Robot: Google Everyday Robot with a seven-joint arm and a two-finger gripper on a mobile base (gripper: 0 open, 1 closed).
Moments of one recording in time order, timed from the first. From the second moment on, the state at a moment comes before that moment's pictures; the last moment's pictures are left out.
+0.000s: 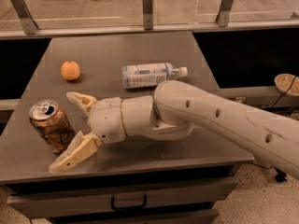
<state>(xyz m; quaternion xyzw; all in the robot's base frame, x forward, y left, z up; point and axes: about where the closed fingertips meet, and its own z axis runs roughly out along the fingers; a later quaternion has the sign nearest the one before) 0.416 0.194 0.872 -0.57 0.49 0.46 0.48</state>
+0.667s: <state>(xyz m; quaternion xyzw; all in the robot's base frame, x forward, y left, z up) 0.403 0.217 0.868 -0.60 0.48 0.45 0.45</state>
